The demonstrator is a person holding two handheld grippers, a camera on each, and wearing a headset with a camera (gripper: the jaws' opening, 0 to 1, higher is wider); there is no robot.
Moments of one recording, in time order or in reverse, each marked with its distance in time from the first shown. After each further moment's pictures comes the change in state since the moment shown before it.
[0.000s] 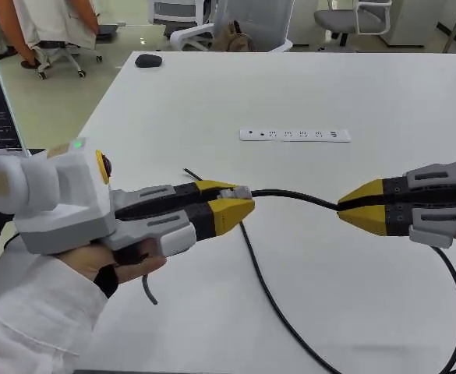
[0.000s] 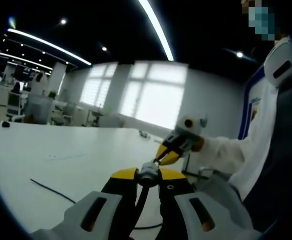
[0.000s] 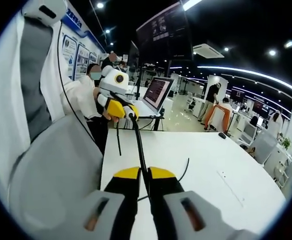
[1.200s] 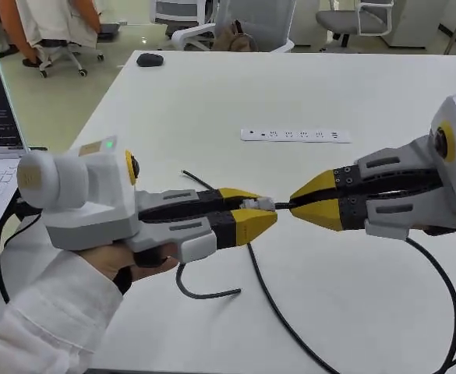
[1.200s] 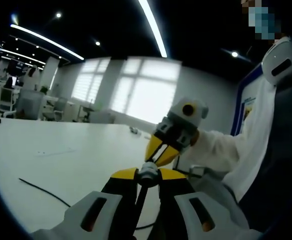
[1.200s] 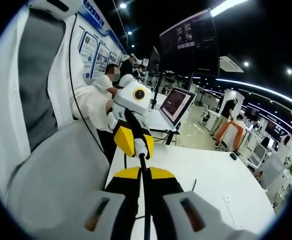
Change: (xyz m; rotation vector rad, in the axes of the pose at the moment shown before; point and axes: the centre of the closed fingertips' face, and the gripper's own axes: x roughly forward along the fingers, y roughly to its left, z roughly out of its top) left arm 0.015 -0.013 -0.009 -0.032 0.025 -0.081; right arm 0.033 0.024 0.042 -0.140 -0.056 0.125
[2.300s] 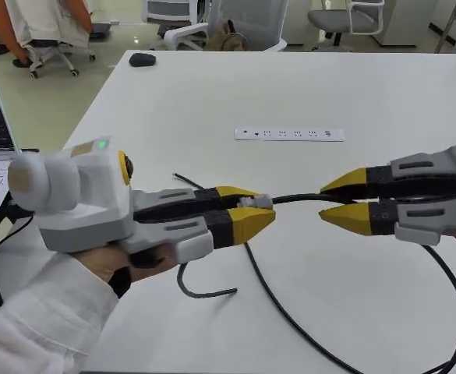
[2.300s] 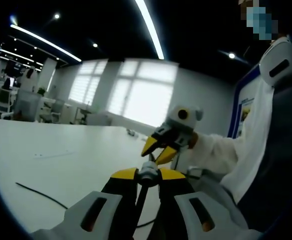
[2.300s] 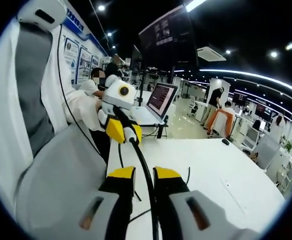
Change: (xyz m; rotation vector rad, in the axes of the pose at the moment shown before) left arm 0.007 -0.007 0.004 0.007 -0.015 -0.033; right arm -0.024 -0.006 0.003 0.108 -0.028 -0.082
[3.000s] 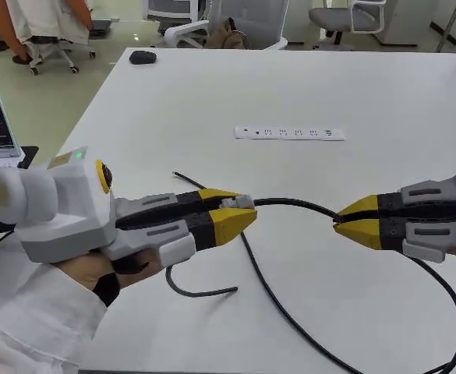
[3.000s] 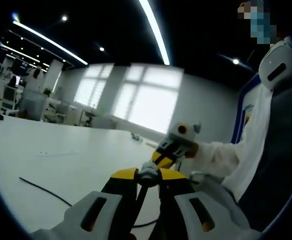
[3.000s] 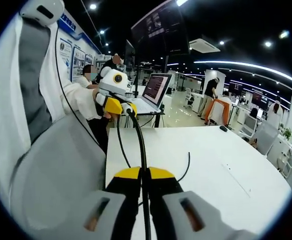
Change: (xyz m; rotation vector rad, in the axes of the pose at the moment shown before) left arm -0.021 0.010 -0.002 -0.023 -0.049 0.041; right arm -0.013 -0.004 -0.058 0.093 0.080 -0.049
